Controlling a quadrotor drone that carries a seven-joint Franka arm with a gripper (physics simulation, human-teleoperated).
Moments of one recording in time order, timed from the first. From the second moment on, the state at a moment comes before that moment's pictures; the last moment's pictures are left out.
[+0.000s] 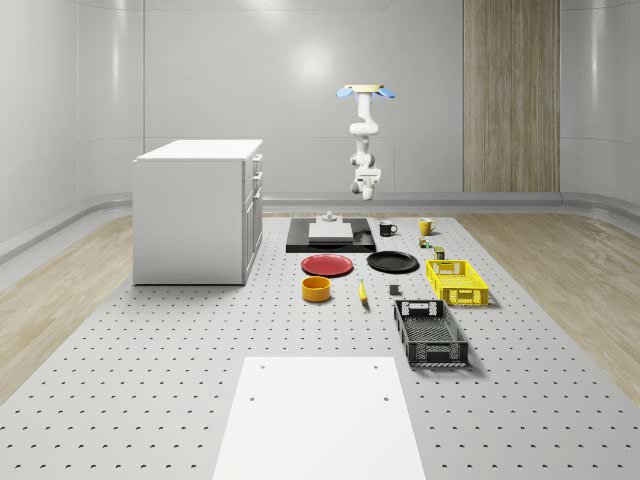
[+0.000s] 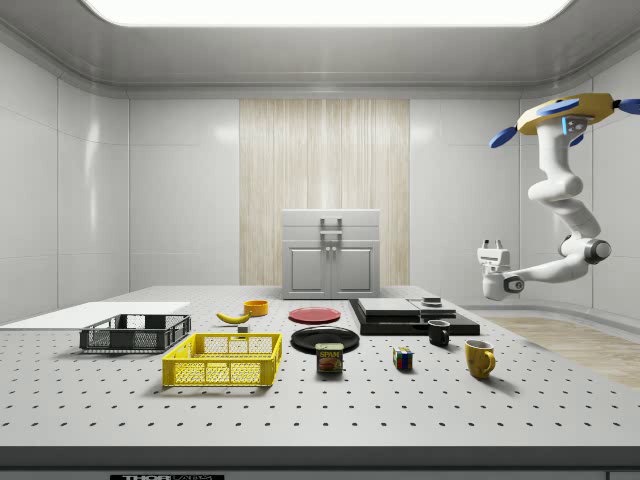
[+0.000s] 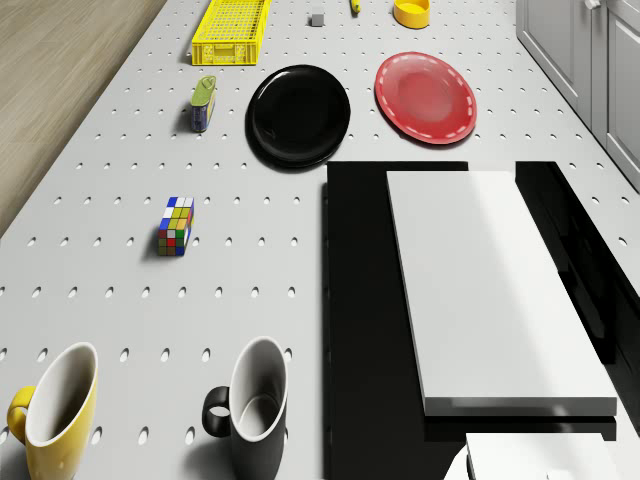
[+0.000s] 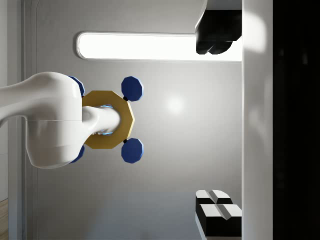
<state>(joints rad) -0.01 -0.71 0.01 -2.05 0.00 1.37 0.78</state>
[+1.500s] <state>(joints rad) -0.08 -0.74 0.25 -2.11 -0.34 1.40 0.83</state>
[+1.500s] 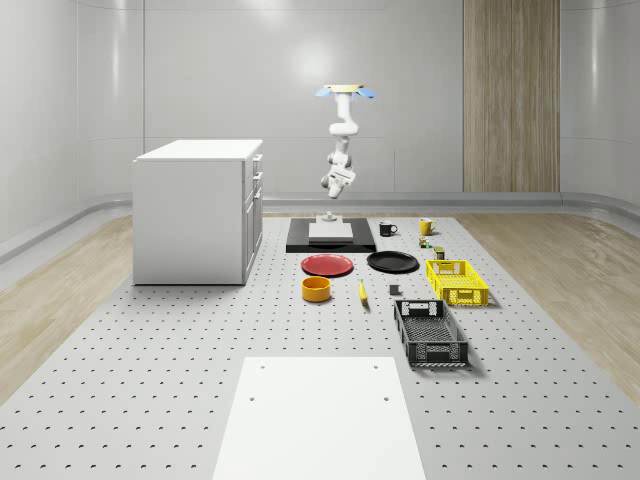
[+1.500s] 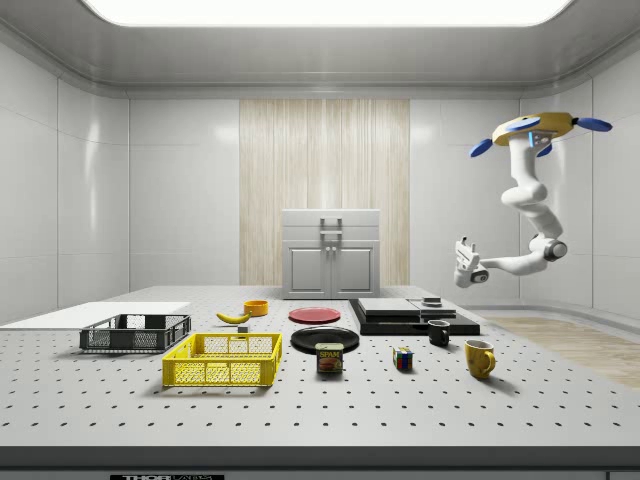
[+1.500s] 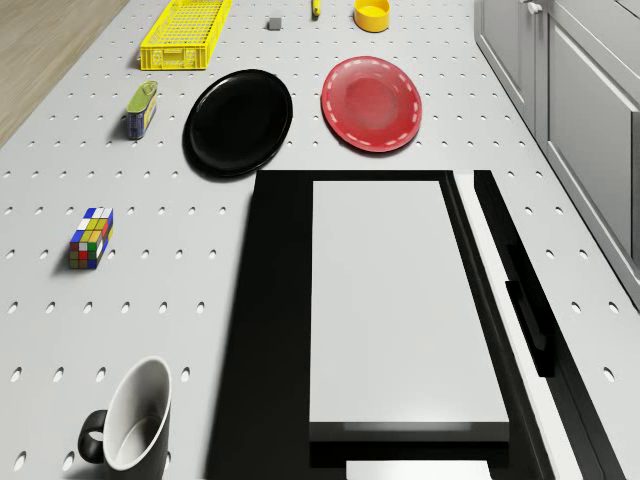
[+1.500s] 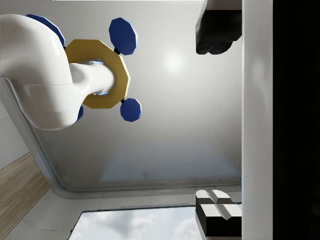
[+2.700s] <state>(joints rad) -0.93 -1.00 1.21 -2.89 -1.97 1.18 1.50</state>
